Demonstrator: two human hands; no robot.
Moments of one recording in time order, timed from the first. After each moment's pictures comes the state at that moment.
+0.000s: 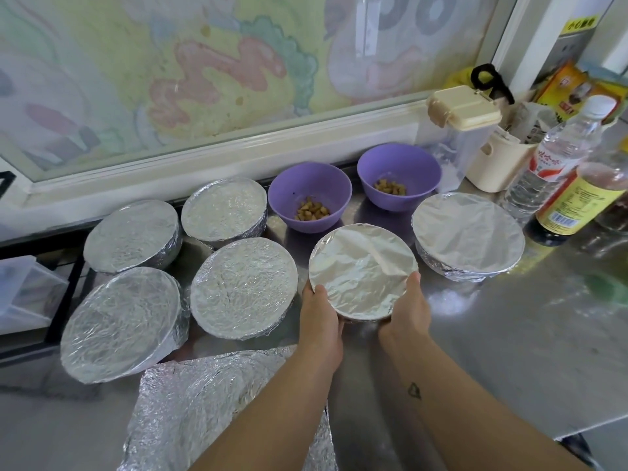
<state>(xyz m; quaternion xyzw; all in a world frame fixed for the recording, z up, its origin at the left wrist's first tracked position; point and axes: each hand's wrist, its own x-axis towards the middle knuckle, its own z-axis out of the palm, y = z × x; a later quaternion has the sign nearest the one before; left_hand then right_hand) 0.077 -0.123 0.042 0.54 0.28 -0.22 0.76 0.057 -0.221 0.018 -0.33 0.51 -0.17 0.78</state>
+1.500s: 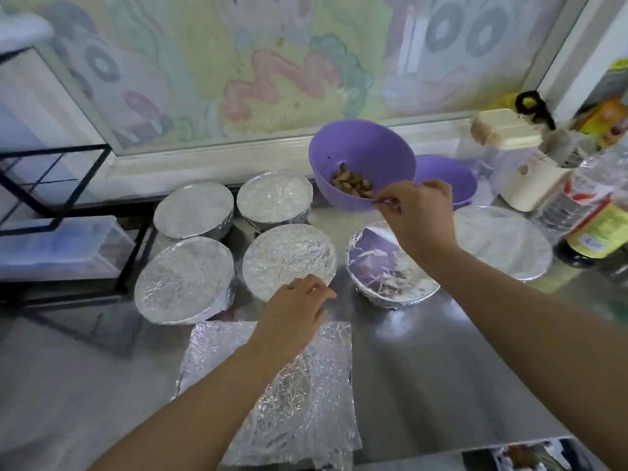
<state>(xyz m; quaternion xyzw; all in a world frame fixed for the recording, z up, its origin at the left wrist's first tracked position) 0.074 0.008 0.049 0.93 -0.34 0.01 0.14 0.119 -0.233 0.118 -0.93 0.00 -0.32 0.20</state>
